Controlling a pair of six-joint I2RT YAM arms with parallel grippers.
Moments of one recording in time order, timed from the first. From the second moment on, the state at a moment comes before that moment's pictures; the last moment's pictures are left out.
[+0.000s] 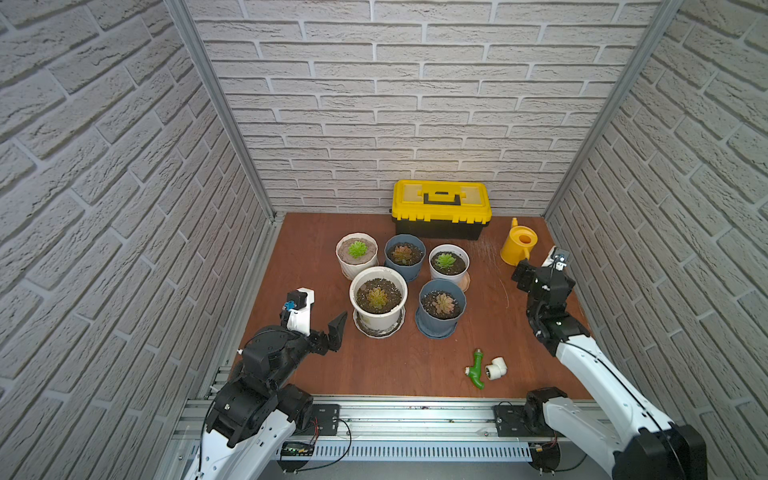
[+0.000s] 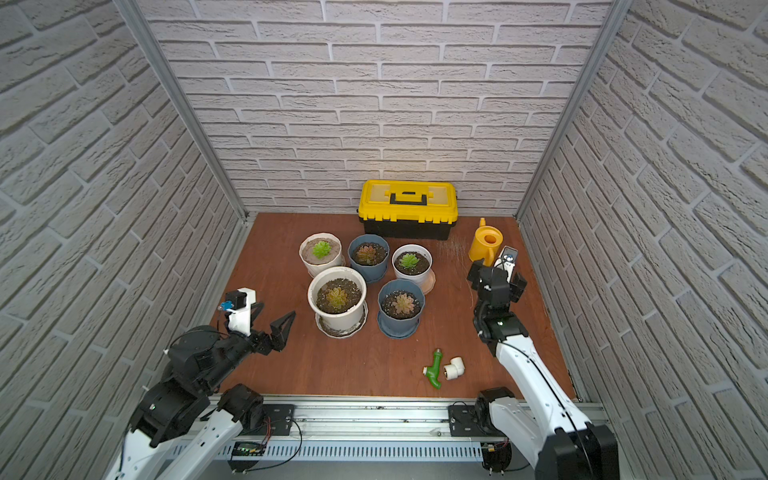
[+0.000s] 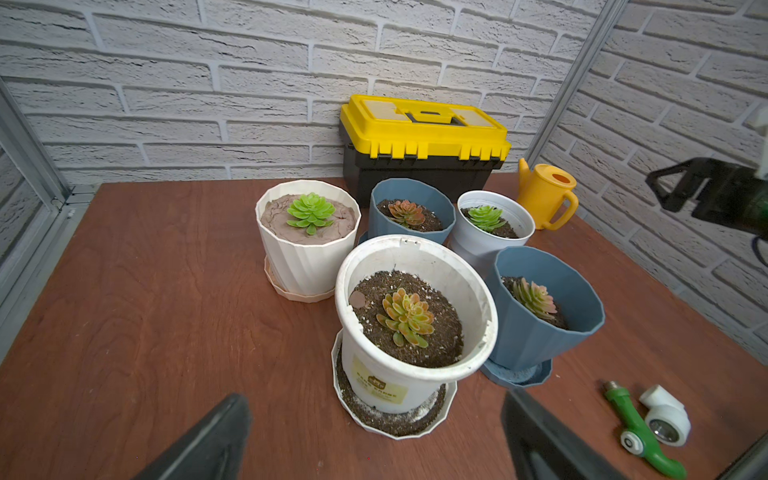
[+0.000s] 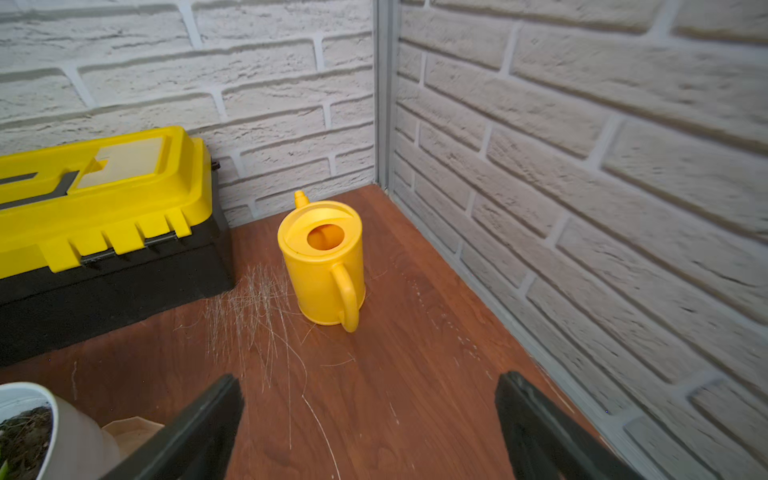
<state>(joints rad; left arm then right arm) -0.37 0.27 0.63 -0.67 0.00 -0.22 -0.01 1.06 0.66 0.01 0.48 0.28</state>
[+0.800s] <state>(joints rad) -0.33 0.22 0.63 -0.68 0.09 -0.21 -0.28 1.79 1.15 -0.12 -0.09 -0.06</state>
